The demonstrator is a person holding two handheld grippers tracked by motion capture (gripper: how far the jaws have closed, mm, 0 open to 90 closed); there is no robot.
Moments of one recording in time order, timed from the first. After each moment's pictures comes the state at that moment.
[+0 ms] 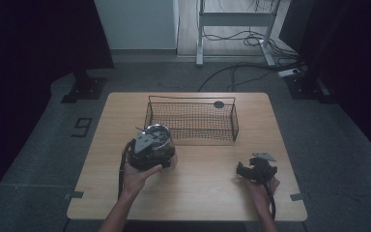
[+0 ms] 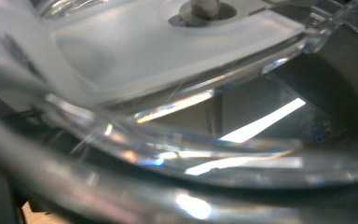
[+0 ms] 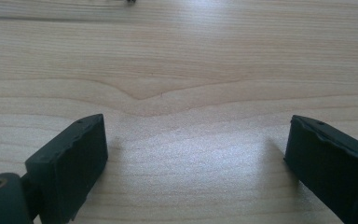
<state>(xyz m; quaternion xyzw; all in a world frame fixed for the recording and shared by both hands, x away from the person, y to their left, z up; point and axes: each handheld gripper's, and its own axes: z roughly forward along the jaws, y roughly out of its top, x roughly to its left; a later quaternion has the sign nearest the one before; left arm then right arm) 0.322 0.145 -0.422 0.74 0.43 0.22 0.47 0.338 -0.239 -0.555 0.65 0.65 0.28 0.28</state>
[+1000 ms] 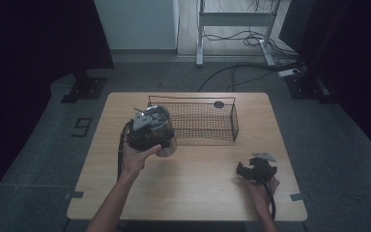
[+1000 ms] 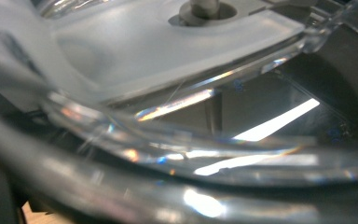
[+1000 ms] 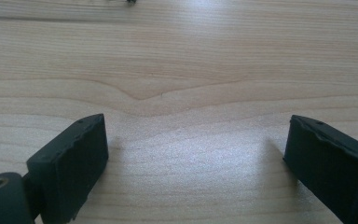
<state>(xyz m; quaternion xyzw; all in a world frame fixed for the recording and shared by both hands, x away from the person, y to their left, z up) 0.359 0.145 -0.382 0.73 0.44 0.23 0.47 0.338 -0.239 -0.555 0.65 0.65 0.28 0.28</state>
